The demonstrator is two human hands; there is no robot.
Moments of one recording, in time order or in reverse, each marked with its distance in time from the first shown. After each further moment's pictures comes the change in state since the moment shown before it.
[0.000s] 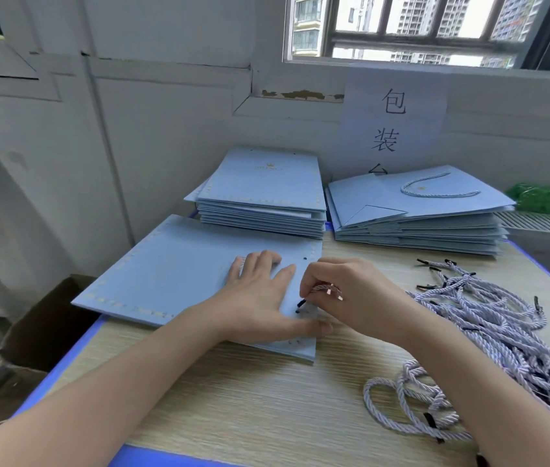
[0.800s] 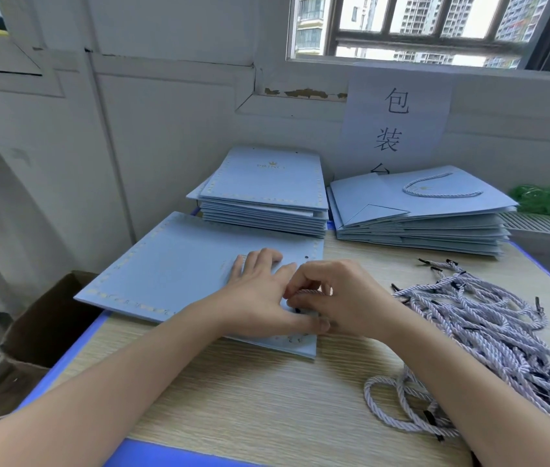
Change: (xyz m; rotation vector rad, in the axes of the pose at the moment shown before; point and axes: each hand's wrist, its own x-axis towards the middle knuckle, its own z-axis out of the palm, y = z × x) left_hand -0.004 0.004 -0.004 -0.154 0.025 0.001; right_hand 0.006 -0.011 0.009 0.290 0.007 0.067
